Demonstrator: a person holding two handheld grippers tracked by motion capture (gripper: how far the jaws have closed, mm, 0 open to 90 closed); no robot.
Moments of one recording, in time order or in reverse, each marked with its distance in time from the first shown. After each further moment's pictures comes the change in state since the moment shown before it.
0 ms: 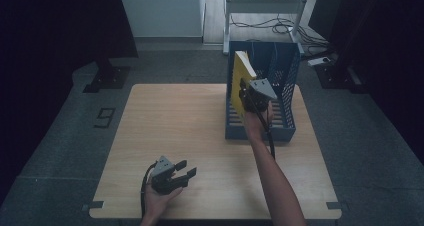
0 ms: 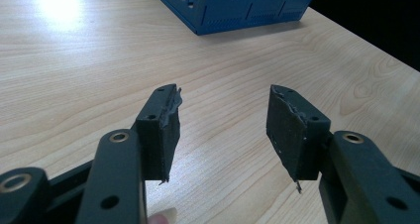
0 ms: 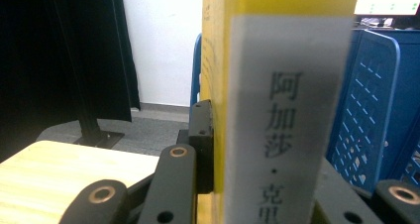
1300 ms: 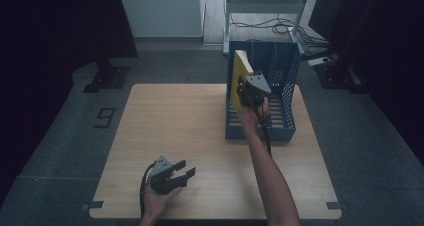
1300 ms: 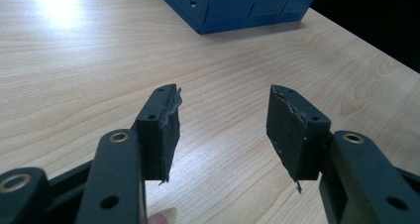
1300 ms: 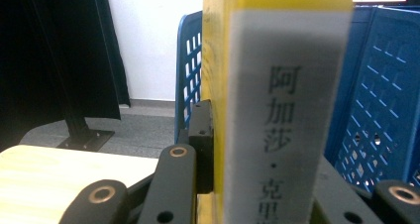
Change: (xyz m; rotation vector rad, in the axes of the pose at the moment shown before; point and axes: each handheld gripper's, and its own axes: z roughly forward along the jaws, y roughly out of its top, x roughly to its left) left arm 0.003 -0.001 -0.001 -0.004 -0.001 -0.011; right arm 0.000 -0.009 0.033 0.028 -0.043 0.021
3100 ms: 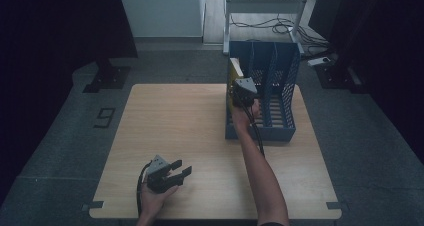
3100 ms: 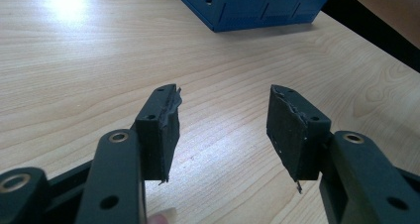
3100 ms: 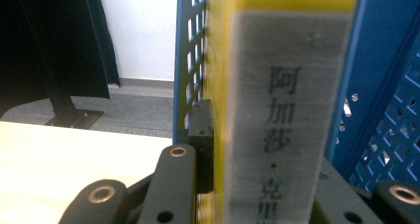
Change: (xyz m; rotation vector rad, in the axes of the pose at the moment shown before) left arm 0.012 -0.004 -0.003 -0.001 0.015 -0.031; right arm 0.014 -0.039 0.045 0.077 -0.034 -0.025
